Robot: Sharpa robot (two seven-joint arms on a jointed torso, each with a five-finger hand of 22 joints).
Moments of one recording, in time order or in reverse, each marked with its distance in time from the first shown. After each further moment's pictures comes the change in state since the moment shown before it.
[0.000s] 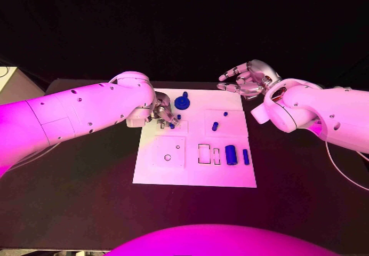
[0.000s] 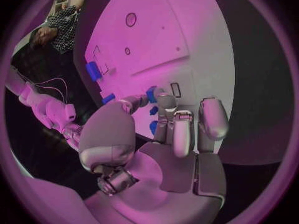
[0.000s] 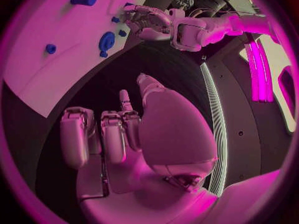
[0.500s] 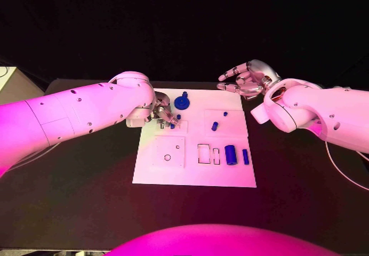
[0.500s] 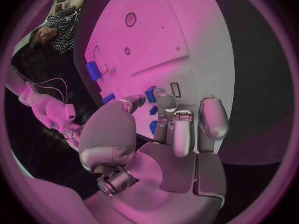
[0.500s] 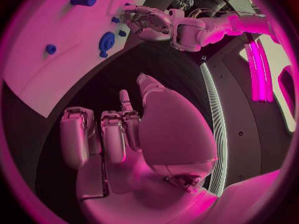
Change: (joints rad) left arm 0.000 0.000 0.000 -0.002 0.000 0.000 0.001; left_hand 0.024 0.003 -0.068 0.049 -0.124 0.002 -0.002 -0.006 -0.002 0.000 0.000 0.005 -0.002 0.000 0.000 0.000 0.000 0.000 0.000 0.000 -0.004 0.000; right arm 0.000 -0.001 0.000 0.001 0.000 0.002 0.000; right_hand 0.000 0.000 0.000 0.000 0.000 0.000 0.000 0.000 0.000 0.000 0.000 0.000 0.000 0.000 0.000 0.000 0.000 0.000 0.000 0.000 0.000 0.000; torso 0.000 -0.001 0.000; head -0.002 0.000
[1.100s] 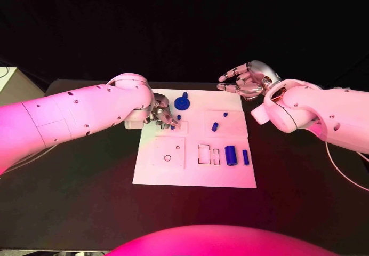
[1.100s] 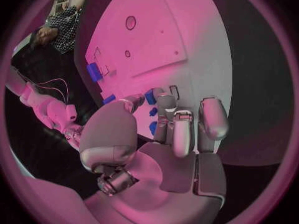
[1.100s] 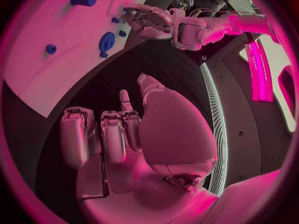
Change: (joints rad) left arm -0.003 -0.024 0.001 0.029 0.000 -0.005 0.001; left_hand 0.012 0.014 -0.047 0.006 -0.109 0.007 0.004 -0.005 -0.002 0.000 0.000 0.005 0.001 0.000 0.000 0.000 0.000 0.000 0.000 0.000 0.000 0.001; right arm 0.000 0.001 0.000 -0.002 0.000 0.003 0.000; right_hand -0.008 0.000 0.000 0.000 0.000 0.000 0.000 0.000 0.000 0.000 0.000 0.000 0.000 0.000 0.000 0.000 0.000 0.000 0.000 0.000 0.000 0.000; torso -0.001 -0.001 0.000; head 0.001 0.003
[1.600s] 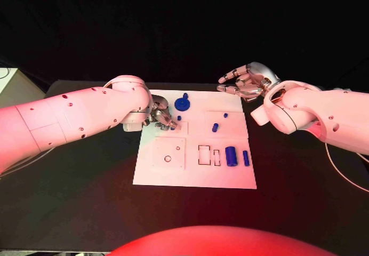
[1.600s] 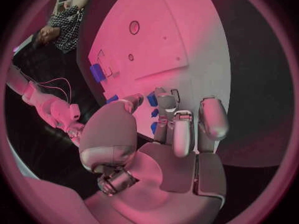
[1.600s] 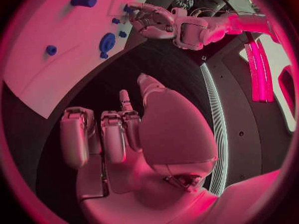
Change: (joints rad) left arm -0.010 -0.032 0.024 0.043 0.001 -0.006 -0.006; left_hand -0.005 -0.004 -0.009 -0.002 -0.026 0.000 0.000 -0.006 0.000 0.000 0.000 0.002 0.004 0.000 0.000 0.000 0.000 0.000 0.000 0.000 0.000 0.003; right arm -0.003 0.003 0.000 -0.005 0.000 0.006 -0.001; right_hand -0.001 0.001 0.000 0.000 0.000 0.000 0.000 0.000 0.000 0.000 0.000 0.000 0.000 0.000 0.000 0.000 0.000 0.000 0.000 0.000 0.000 0.001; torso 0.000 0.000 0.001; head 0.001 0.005
